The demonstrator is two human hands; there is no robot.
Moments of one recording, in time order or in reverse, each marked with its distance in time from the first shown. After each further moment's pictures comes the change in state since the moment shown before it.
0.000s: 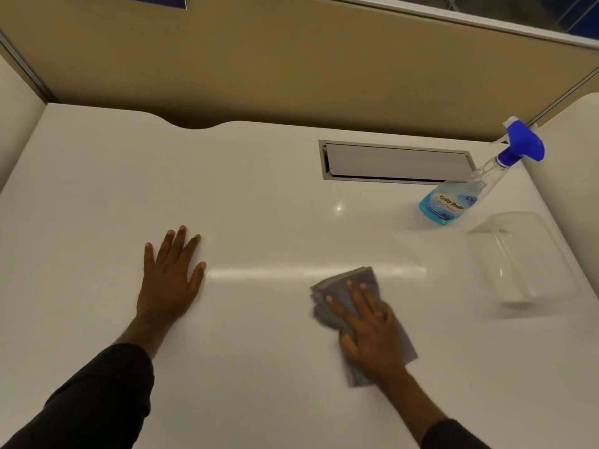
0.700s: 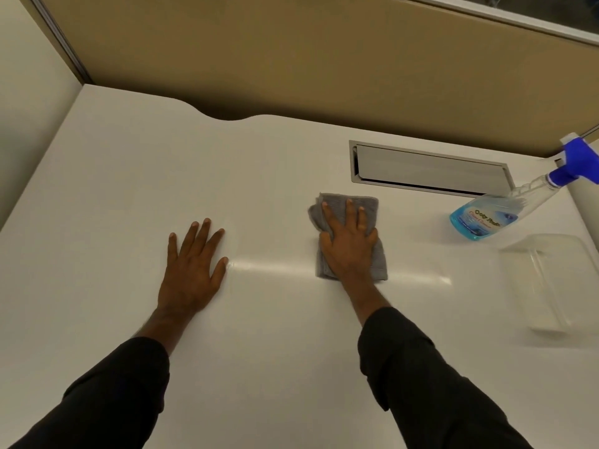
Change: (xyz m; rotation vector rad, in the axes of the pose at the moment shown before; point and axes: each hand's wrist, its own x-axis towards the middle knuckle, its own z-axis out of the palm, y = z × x) left_hand 0.001 -0.002 0.004 0.028 0.014 -0.002; right_hand 0.203 -0.059 -0.025 -0.013 0.041 0.194
